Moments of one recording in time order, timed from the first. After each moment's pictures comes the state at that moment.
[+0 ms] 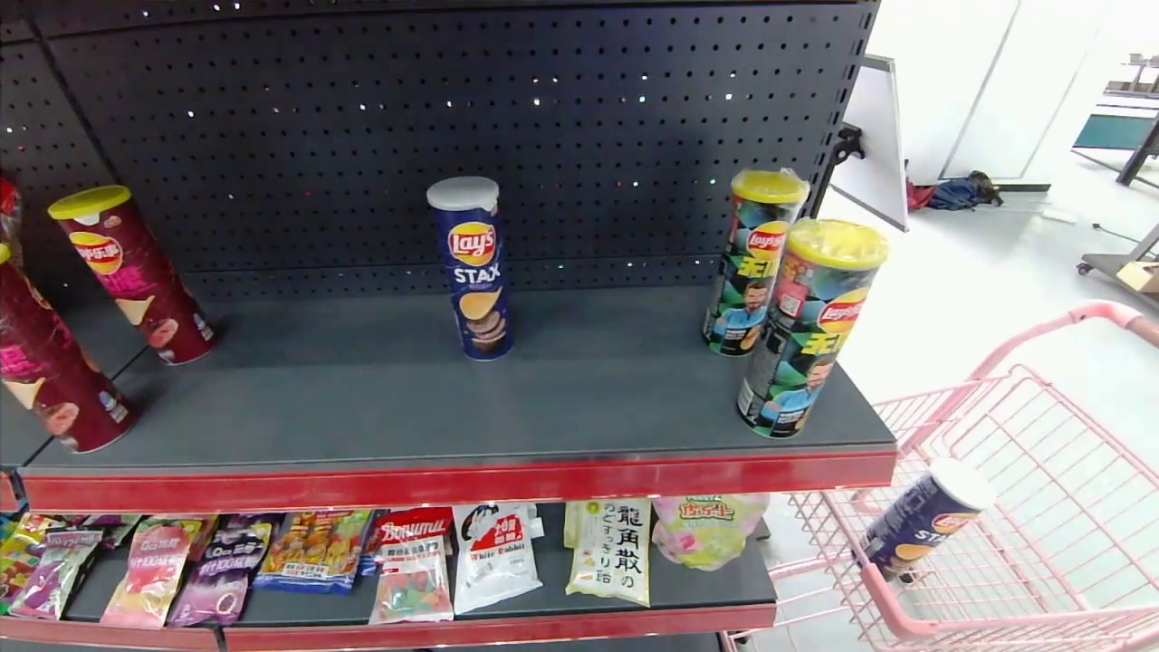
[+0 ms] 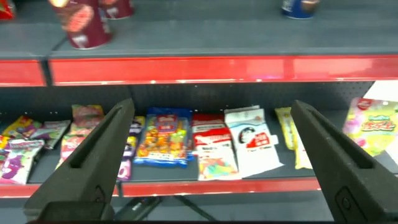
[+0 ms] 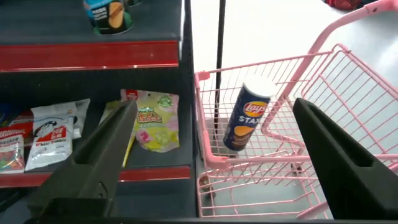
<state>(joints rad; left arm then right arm) 0.00 0.00 0.00 0.00 0.01 0.00 0.00 0.00 0.00 0.00 -0.02 -0.01</state>
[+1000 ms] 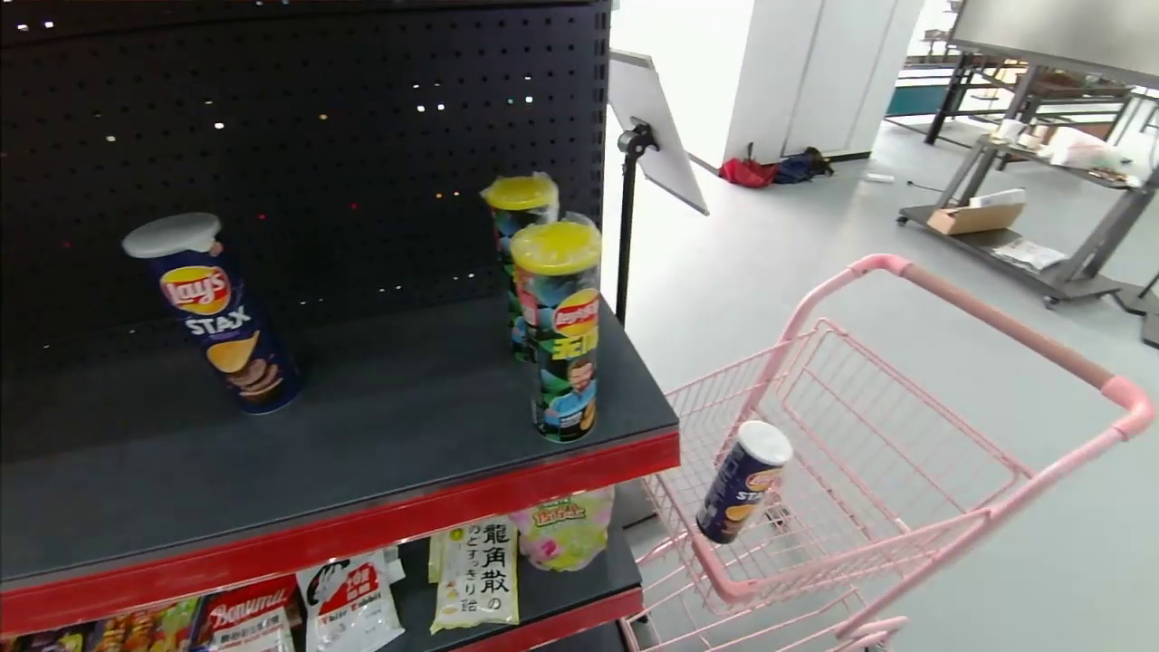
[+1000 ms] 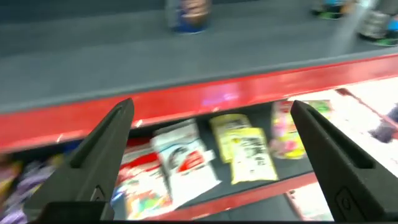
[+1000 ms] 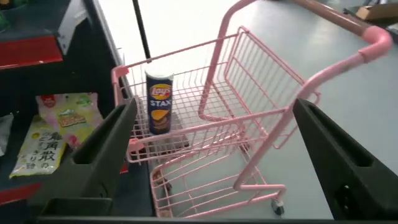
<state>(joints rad) 0.00 0.00 0.00 0.00 0.01 0.00 0.00 0.00 0.00 0.00 -0.02 -0.01</state>
